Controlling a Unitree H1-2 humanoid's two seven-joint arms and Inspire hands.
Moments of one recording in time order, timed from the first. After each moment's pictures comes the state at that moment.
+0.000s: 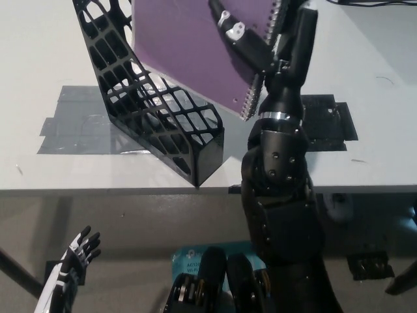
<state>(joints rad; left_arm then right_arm) 0.05 0.21 0.12 0.28 -0.13 -0.43 -0.29 -0.79 0.30 -0.02 0.19 -0.20 -0.09 -0.47</state>
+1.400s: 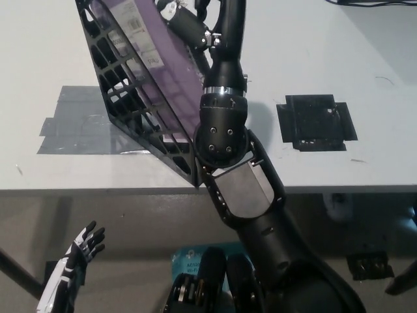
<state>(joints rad) 0.03 0.22 0.10 0.27 -0.11 -0.43 -0.29 -1.01 0.29 0.05 0.60 -0.34 -0.29 -0.62</state>
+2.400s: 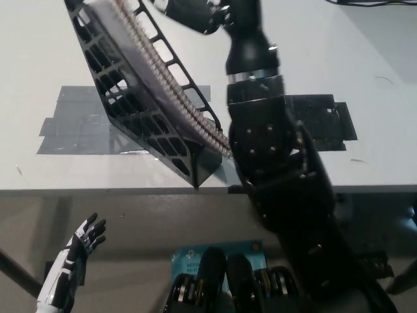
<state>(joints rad) 0.00 0.23 0.09 0.27 -0.11 -0.43 -0.29 -0.95 0.17 0.21 0.04 -0.42 0.06 -0.31</state>
